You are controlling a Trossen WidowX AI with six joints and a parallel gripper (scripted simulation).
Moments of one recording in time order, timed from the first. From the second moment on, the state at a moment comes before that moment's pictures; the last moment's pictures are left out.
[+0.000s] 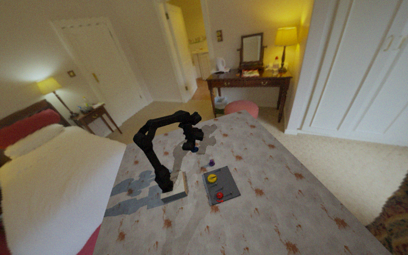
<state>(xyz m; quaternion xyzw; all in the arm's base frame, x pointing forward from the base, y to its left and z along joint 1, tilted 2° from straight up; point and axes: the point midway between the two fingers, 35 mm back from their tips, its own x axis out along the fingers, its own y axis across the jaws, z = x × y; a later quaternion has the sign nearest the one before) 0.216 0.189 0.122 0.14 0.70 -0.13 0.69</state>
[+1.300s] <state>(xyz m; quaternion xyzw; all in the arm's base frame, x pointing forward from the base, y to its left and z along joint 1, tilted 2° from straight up) 0.255 0.147 0.129 0.14 0.70 -0.13 0.69</state>
